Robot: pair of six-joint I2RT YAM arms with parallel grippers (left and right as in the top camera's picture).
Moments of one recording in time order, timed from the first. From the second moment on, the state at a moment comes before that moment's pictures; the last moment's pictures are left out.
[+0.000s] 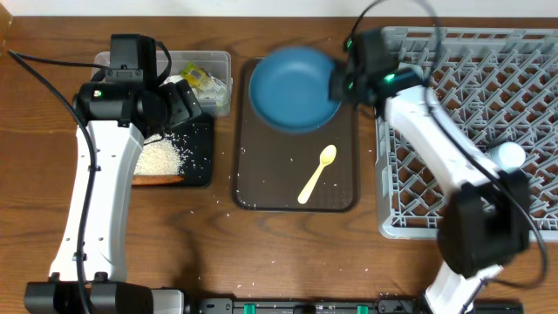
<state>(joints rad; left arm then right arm) -0.01 1.53 1.52 -1.12 -0.04 -0.46 0.34 1.88 1.62 -0.63 -0.01 0.35</state>
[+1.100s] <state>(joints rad) -0.01 1.53 1.52 -1.12 -0.04 -0.46 -0.16 1.81 1.69 -0.38 1.17 -0.06</state>
